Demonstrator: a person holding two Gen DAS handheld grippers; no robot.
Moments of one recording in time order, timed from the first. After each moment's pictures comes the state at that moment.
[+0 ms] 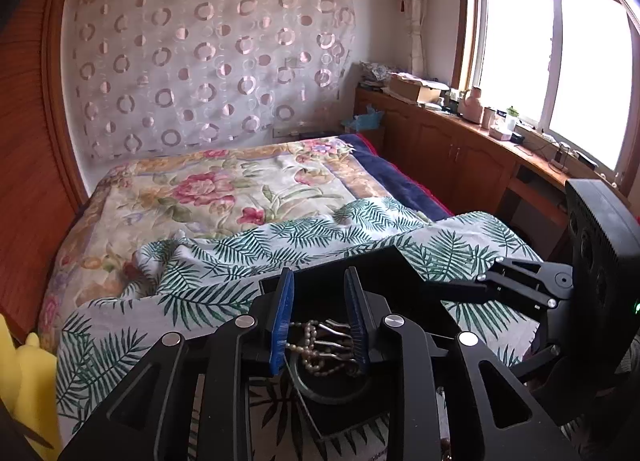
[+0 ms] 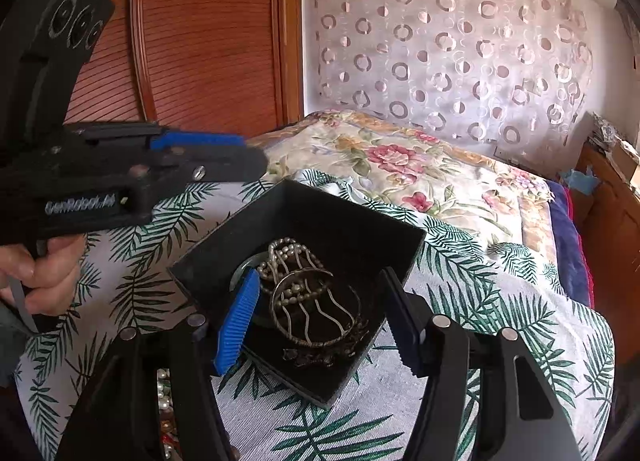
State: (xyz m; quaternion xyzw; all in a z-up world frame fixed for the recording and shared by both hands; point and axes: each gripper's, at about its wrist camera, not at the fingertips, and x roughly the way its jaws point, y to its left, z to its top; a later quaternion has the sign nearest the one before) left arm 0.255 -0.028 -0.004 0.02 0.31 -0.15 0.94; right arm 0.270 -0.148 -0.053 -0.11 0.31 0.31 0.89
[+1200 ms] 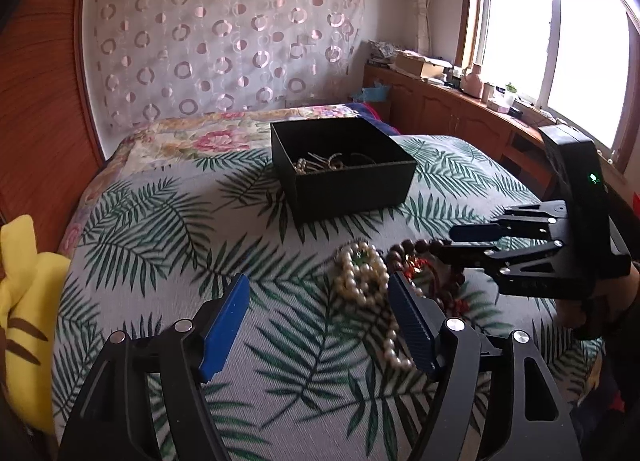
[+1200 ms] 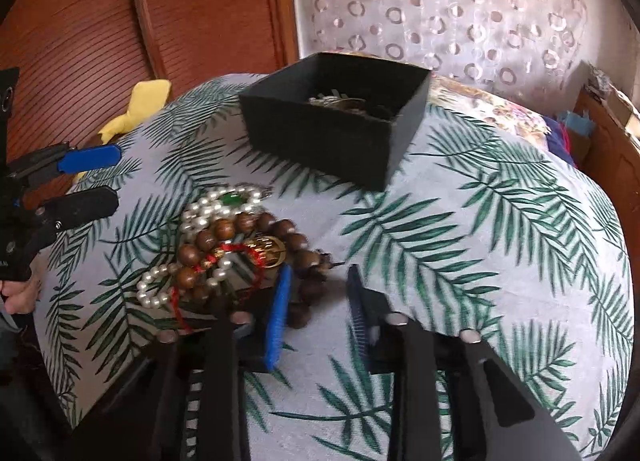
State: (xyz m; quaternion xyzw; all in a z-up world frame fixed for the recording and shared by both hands) left arm 0.090 -0.006 -0.058 0.02 0.34 -0.13 0.93; right arm 0.166 -0.175 -0.098 -0.11 0.41 0.30 0.85
